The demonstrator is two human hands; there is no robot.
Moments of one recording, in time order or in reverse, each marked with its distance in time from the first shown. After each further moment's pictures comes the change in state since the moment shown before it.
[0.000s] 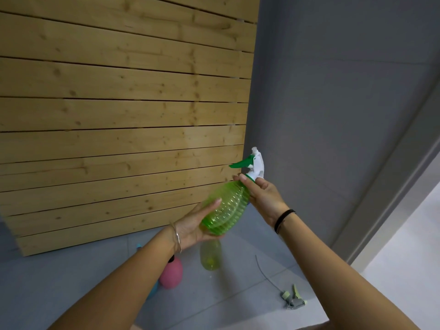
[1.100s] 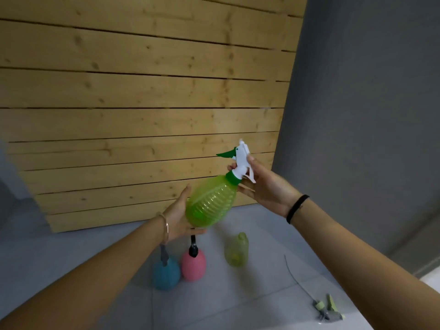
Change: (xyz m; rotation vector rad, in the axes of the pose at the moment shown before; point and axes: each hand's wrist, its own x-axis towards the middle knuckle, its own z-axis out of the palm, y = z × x) left_hand 0.009 -0.003 -0.123 -0.050 0.467 -0.156; right_hand 0.060 0.022 0.055 0.034 -0.369 0.236
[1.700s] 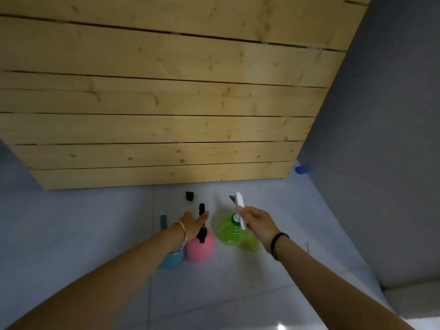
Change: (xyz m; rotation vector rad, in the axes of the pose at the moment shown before) left_hand 0.133 -0.111 -0.053 0.729 0.257 -0.200; right_hand 0.089 0.232 -0.054 -0.422 0.356 0.313
